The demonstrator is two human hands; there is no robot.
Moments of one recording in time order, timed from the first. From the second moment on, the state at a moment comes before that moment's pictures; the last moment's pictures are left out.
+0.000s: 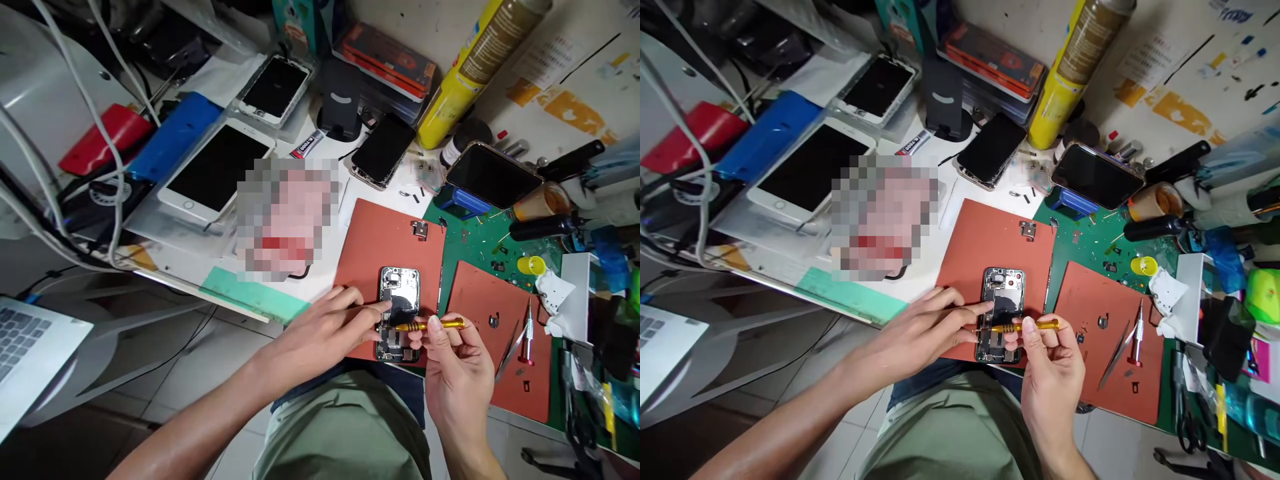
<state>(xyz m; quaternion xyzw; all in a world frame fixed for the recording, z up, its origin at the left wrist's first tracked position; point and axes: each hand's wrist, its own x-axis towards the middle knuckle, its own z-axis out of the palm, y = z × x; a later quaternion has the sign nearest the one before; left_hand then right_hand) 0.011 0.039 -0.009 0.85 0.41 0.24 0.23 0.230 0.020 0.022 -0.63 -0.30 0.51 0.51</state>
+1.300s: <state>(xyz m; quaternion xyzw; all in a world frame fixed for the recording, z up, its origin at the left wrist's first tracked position) 0.011 0.040 -0.010 0.86 0.40 0.24 0.20 0.223 -0.015 0.020 -0.53 -0.64 0.19 0.52</state>
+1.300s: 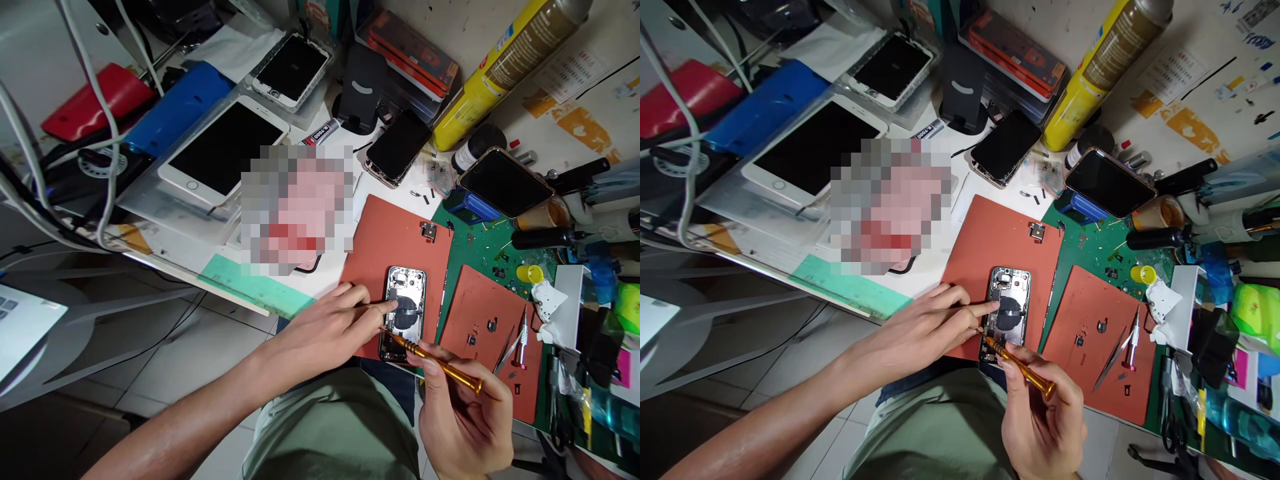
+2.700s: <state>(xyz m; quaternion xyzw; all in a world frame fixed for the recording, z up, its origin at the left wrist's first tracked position) 0.010 0.041 -0.013 0.88 0.37 0.24 0.20 0.258 -0.006 0.034 -0.54 -0.72 0.09 0.43</state>
